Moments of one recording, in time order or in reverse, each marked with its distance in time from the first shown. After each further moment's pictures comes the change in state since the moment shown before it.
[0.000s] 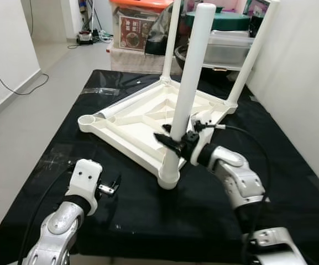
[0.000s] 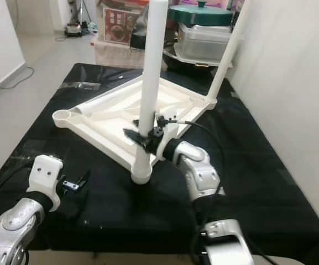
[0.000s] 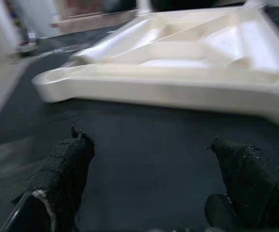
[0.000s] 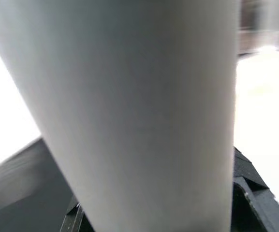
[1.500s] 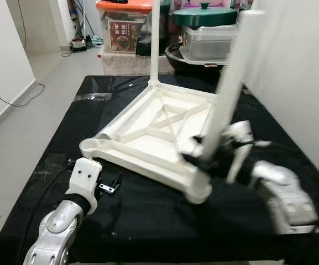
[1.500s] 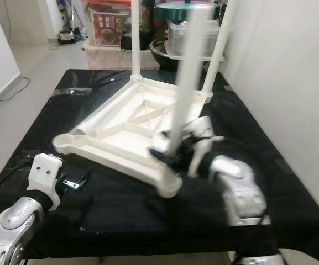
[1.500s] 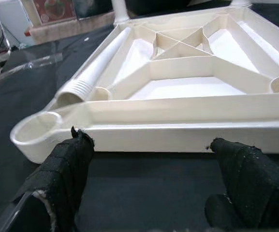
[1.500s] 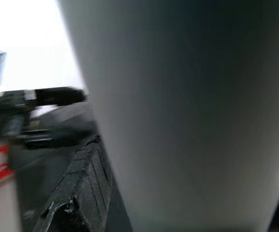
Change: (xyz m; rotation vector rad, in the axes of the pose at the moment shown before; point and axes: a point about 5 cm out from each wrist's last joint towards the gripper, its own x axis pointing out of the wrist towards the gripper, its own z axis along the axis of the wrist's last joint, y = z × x) left arm 0.002 0.004 0.000 -0.007 0.002 -0.022; right arm -0.051 0.031 -0.009 -0.050 0.060 0.582
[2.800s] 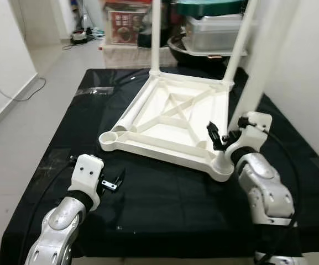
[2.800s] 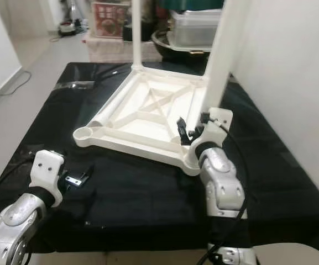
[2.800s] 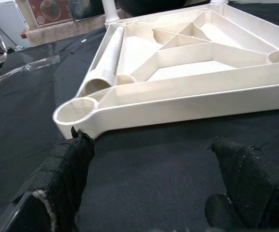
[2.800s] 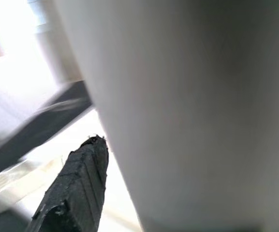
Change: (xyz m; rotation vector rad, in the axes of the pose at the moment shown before) left arm 0.000 -0.005 0.002 -0.003 -0.011 -0.027; right arm -0.021 -0.041 0.020 0.069 -0.075 -0.763
